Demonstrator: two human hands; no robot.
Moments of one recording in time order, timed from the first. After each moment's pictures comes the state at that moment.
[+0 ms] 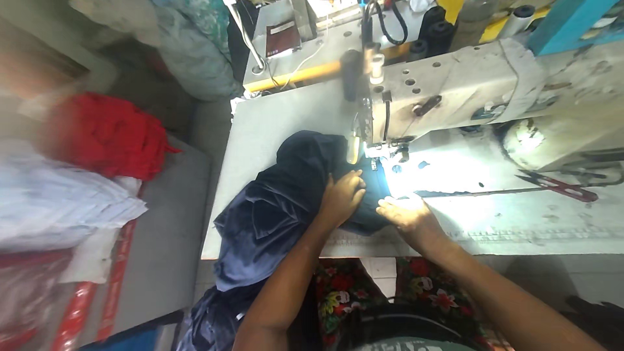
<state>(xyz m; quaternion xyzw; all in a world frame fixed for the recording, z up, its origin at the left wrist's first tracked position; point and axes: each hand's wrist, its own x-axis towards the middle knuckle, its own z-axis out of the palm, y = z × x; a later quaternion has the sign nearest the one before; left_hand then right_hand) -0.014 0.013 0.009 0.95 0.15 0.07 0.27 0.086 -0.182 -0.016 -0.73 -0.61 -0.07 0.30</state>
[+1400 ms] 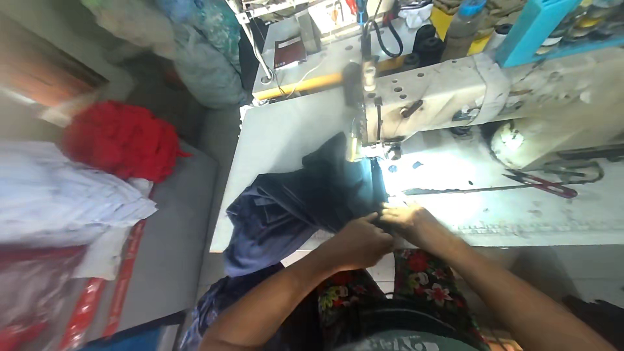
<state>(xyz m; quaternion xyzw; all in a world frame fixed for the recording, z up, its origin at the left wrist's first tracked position) -0.053 -0.057 0.090 0.94 -0.13 -0.12 0.29 0.095 -0.196 -0.006 -0.67 -0.68 0.03 0.32</state>
